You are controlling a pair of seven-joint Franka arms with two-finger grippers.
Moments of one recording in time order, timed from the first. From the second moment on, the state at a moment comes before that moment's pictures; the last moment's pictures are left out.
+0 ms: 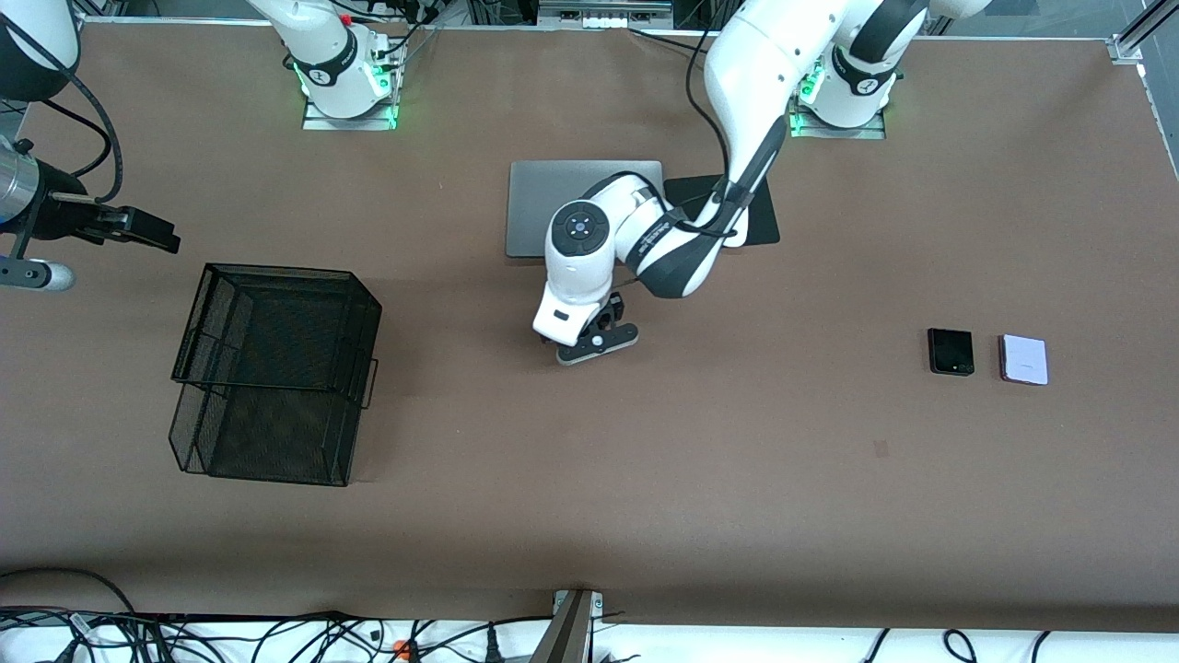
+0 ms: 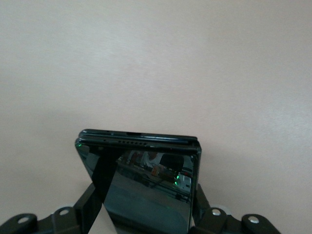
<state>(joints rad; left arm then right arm) -0.73 0.96 -0.07 -1.15 0.04 2.18 -1.17 -0.06 0.09 0.03 -1.62 -0.02 1.56 0.08</state>
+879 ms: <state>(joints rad) -0.76 1.04 -0.06 -1.09 0.04 2.21 -0.99 -0.06 0.09 0.03 -1.62 -0.02 1.56 0.08</state>
